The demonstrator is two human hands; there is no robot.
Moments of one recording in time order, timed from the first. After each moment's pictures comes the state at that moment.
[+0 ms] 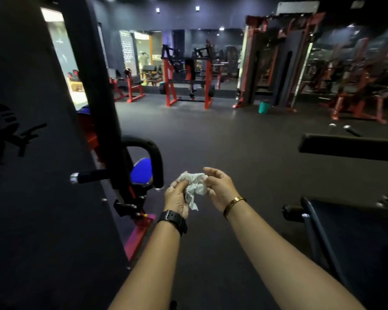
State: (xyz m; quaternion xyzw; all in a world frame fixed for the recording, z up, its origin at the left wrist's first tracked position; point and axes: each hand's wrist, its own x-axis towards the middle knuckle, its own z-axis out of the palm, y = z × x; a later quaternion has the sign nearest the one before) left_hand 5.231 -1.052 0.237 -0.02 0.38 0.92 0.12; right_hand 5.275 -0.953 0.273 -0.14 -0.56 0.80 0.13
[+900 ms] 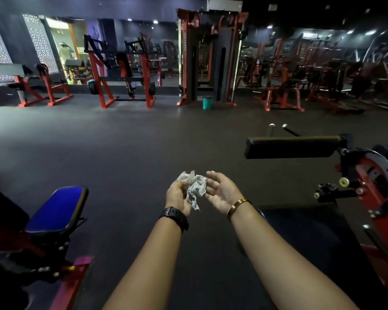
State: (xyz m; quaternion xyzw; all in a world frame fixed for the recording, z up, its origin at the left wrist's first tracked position) left_hand 5.094 -0.758 0.238 -0.03 0.35 0.88 0.32; right_hand 5.167 -0.667 0.261 -0.26 -0.41 0.86 0.17
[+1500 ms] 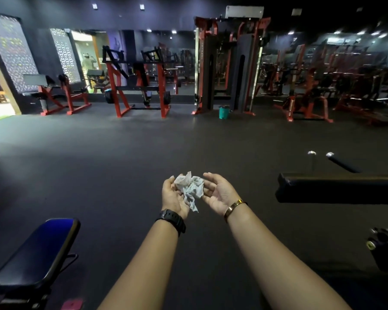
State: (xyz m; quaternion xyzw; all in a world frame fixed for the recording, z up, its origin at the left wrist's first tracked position) left_hand 4.853 -0.611 0.249 -0.05 0.34 0.89 0.29; right_hand 4.921 -0.514 0.274 -0.23 -0.40 0.88 0.14
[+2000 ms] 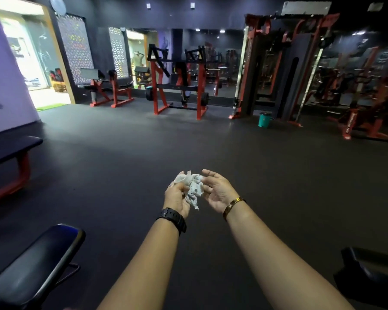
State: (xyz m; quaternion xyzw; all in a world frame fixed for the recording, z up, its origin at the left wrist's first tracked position) left_hand 4.650 -0.517 0.262 -0.07 0.35 0.92 0.17; right_hand 4.685 -0.410 0.286 -0.16 -0.48 0.86 0.06
